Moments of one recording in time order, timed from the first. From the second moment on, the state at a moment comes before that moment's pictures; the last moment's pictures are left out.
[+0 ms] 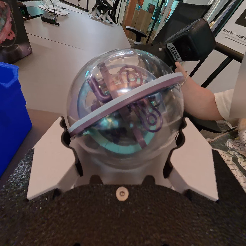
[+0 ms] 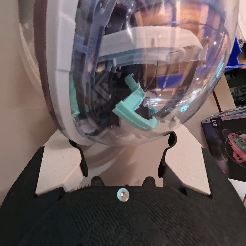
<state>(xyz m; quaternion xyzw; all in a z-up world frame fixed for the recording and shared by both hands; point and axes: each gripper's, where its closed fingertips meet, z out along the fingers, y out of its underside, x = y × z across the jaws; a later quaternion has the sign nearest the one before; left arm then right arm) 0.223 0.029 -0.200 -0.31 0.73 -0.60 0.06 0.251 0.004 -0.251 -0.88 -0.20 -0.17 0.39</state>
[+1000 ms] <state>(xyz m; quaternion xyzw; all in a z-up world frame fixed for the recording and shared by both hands) 0.226 -0.004 -0.202 -0.31 0.88 -0.35 0.08 0.252 -0.024 -0.261 -0.87 -0.14 -0.13 0.45</state>
